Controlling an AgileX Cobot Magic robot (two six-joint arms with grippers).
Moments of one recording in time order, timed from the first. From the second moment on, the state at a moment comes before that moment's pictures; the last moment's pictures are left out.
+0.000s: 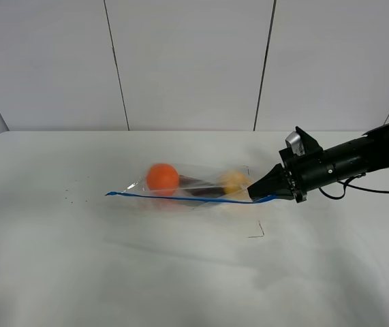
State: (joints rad) left arm 0.10 0.39 -0.73 -0.01 1.01 0.11; right arm -0.05 2.02 -1.07 1.22 1.20 -1.00
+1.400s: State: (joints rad) left arm 0.10 -0.01 -0.49 -0.04 1.06 0.12; right arm -0.05 2.02 -1.07 1.22 1.20 -1.03
